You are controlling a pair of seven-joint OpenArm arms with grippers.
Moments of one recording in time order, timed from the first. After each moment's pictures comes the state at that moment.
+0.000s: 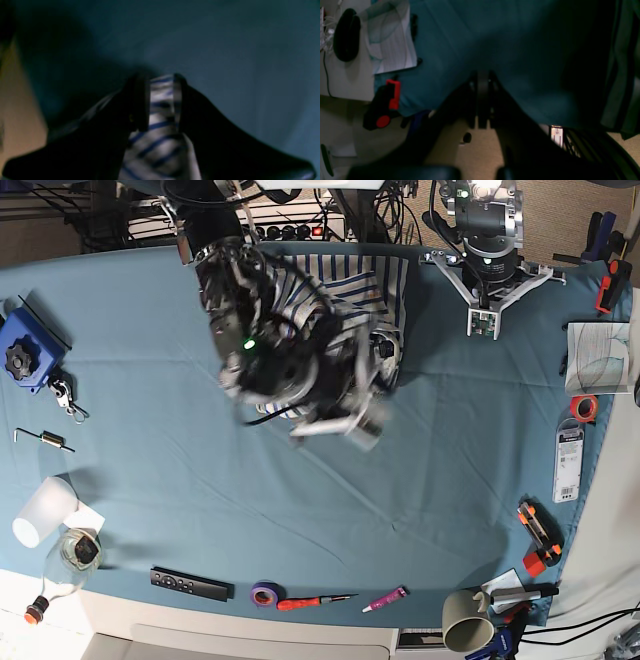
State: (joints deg) left arm 33.6 -2.3 9.9 132.2 24.9 4.2 63.6; right arm 7.7 0.3 -18.4 108.1 17.9 31.9 -69.6
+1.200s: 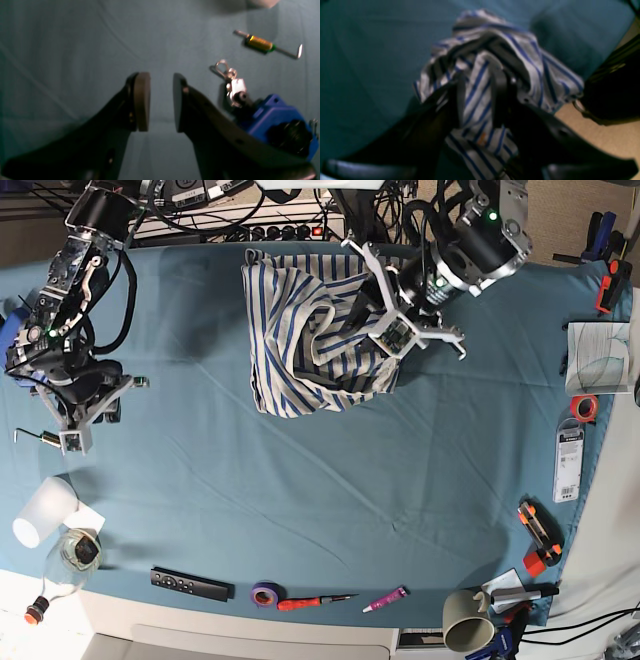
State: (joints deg) left arm 22.7 -2.4 10.0 132.2 -14.9 -30.3 52.5; right arm -0.9 18.0 26.6 108.1 16.0 24.0 -68.1
